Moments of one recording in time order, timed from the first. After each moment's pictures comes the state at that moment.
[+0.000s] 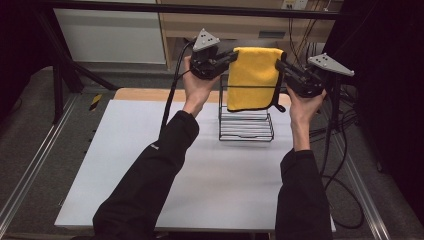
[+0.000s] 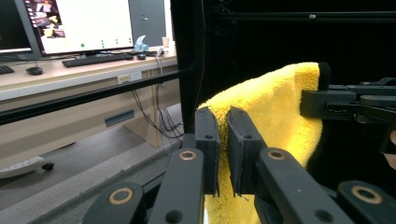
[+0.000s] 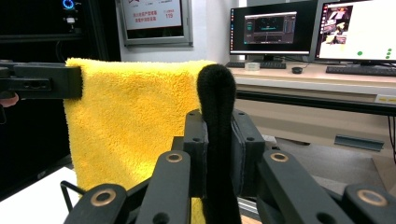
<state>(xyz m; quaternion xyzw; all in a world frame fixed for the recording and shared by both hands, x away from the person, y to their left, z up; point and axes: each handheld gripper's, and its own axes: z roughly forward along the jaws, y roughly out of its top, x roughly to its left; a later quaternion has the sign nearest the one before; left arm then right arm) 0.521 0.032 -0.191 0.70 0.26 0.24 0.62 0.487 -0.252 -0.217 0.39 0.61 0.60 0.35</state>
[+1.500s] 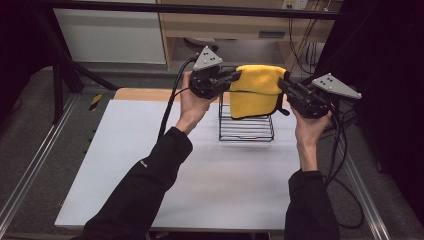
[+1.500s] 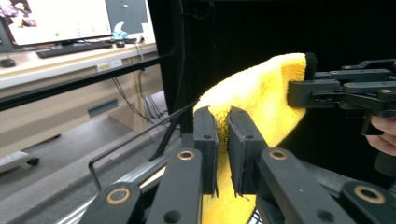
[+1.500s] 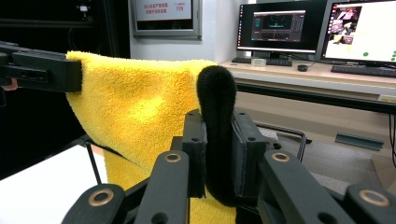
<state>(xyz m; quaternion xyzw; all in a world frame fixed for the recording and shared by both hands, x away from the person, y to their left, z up) 0.476 0.031 -0.201 0.73 0.23 0.23 0.60 0.440 -0.257 -0.235 0.37 0.62 0.59 0.35</state>
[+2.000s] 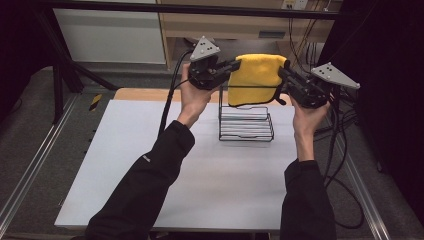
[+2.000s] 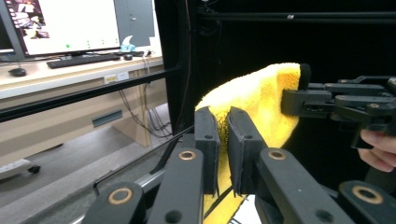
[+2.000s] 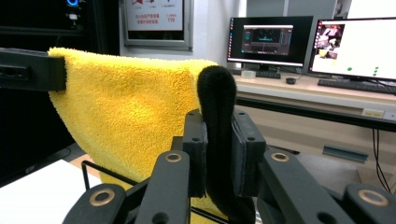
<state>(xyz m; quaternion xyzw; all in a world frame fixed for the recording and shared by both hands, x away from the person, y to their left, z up) 0.482 0.034 -0.185 0.71 0.24 0.23 0.63 0.454 -0.251 -0.218 0.36 0.61 0.59 0.38</state>
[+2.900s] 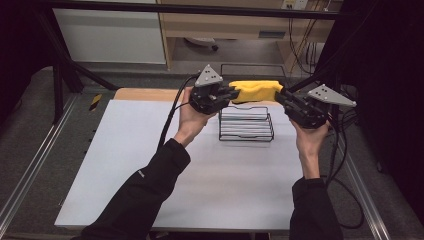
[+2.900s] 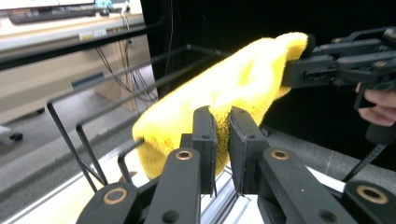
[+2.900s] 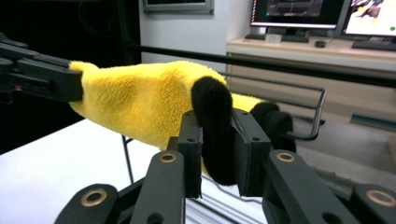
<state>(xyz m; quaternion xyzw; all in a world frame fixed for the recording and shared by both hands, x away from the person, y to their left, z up) 0.465 0.032 -0.237 0.76 0.24 0.19 0.57 0.432 -0.261 -0.259 0.37 0.66 0.57 0.32</state>
